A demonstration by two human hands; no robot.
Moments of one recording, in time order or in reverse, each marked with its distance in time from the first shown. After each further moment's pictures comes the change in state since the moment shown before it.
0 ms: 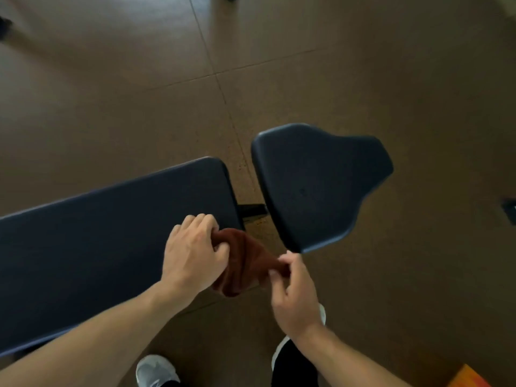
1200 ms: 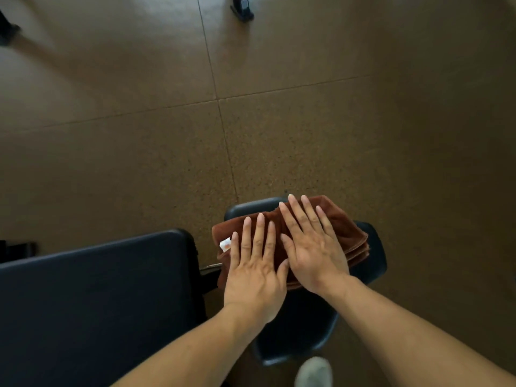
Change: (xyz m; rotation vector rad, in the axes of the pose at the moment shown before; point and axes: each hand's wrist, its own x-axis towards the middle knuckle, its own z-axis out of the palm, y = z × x) left_hand 0.147 0.140 0.088 0.210 -0.200 0.051; right_hand 0.280 0.022 -0.098 -0.883 -0.404 -0.334
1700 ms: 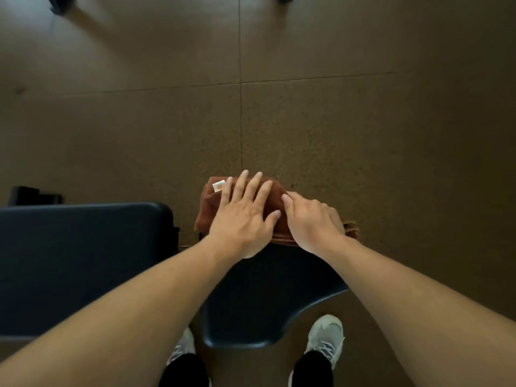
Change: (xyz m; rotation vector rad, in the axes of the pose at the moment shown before) left_hand 0.078 0.030 -0.038 0.039 -0.019 -0.130; right_hand 0.050 0.058 -0.052 0.240 -0.258 0.116
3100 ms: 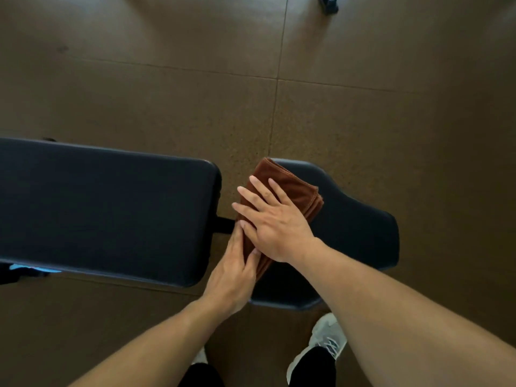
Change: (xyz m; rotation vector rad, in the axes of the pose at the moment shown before) left_hand -0.161 -0.050 0.094 -0.962 0.021 -0.328; right_hand -0.033 -0.099 0.099 -0.485 0.034 -0.714
